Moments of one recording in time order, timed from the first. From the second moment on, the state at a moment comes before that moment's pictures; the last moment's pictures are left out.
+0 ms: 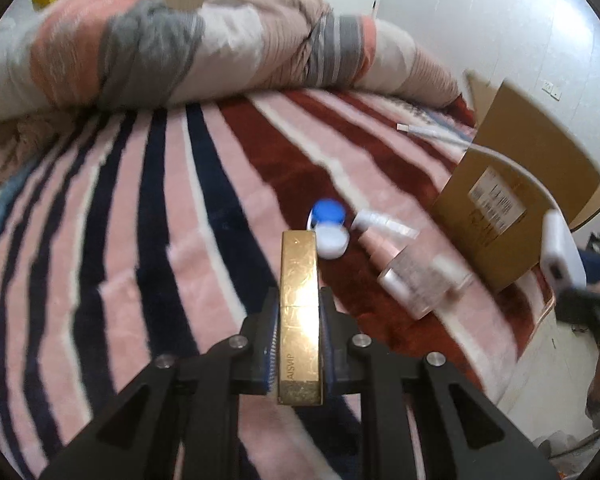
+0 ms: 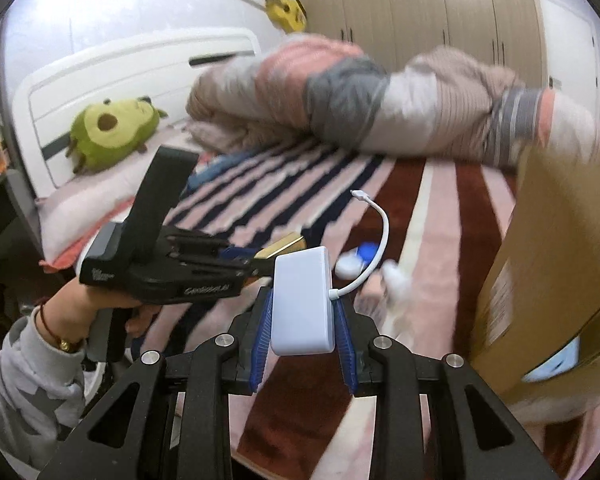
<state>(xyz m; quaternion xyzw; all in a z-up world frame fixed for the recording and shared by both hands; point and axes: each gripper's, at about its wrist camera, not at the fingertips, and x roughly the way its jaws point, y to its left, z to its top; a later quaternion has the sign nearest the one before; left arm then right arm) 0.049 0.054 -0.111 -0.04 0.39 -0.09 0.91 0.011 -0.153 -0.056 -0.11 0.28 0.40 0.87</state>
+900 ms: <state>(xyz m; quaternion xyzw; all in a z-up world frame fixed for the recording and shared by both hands) 0.125 -0.169 0.039 0.06 0.34 -0.29 0.89 0.114 -0.330 0.030 -0.07 0.36 0.32 0.87</state>
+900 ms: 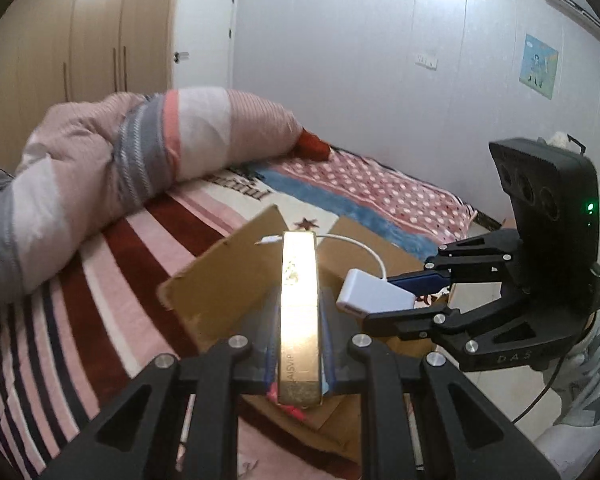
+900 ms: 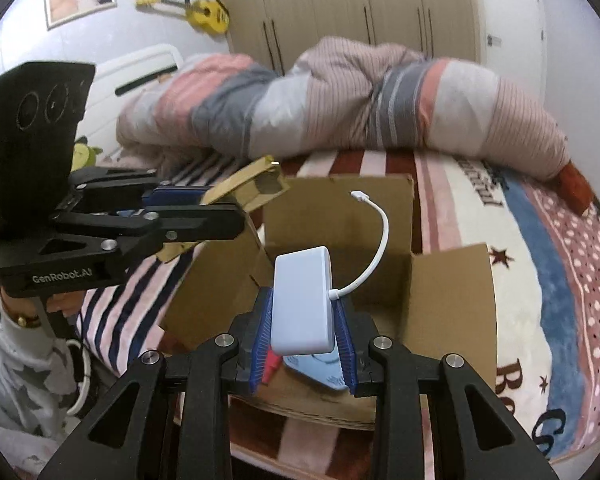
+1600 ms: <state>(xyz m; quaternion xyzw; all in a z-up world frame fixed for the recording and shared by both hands) 0.148 -0.190 0.008 0.07 0.39 -0.27 0.88 0.119 -0.345 0.018 -0.08 0.38 0.30 0.87</state>
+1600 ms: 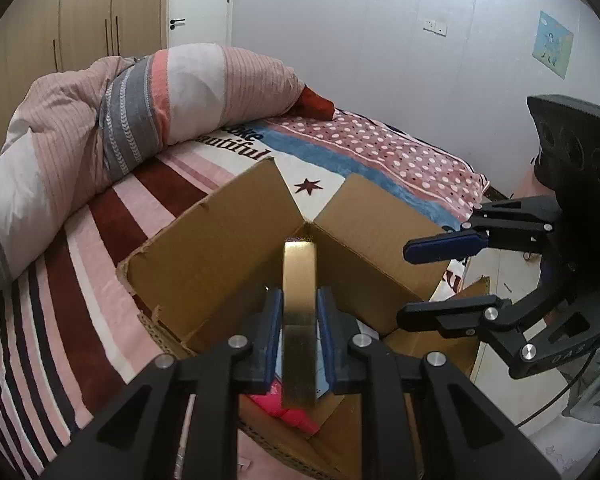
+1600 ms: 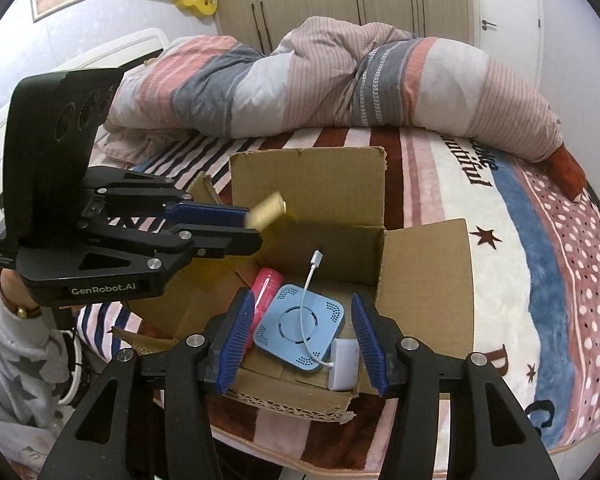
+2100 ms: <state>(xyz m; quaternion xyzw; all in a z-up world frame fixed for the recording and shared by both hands) 0.124 -0.126 0.037 0.05 0.34 -0.21 0.91 0.106 -0.321 0.031 -0.09 0.36 0.32 0.87</state>
